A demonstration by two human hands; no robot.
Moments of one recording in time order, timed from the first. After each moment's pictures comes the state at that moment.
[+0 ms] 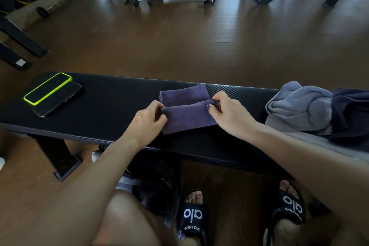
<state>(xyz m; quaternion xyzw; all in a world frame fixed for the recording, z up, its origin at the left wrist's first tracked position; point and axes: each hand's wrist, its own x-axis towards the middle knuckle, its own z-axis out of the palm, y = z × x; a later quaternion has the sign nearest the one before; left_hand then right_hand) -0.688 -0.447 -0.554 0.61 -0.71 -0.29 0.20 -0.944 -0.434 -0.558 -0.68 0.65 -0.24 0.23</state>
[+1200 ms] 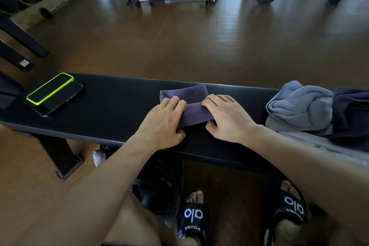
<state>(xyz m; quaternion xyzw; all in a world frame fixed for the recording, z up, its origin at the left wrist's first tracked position) -0.723 -0.449 -0.554 0.45 -0.89 0.03 0.02 -0.945 -0.435 -0.564 -0.84 0.53 -0.13 0.01</state>
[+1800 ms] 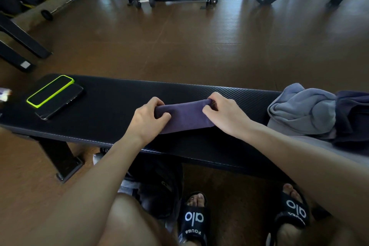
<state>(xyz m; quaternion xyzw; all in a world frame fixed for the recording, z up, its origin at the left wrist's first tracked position) -0.696 -0.459 -0.553 0.63 -0.69 -0.26 0.24 -0.935 -0.447 -0.553 -0.66 0.65 -0.24 0.29</state>
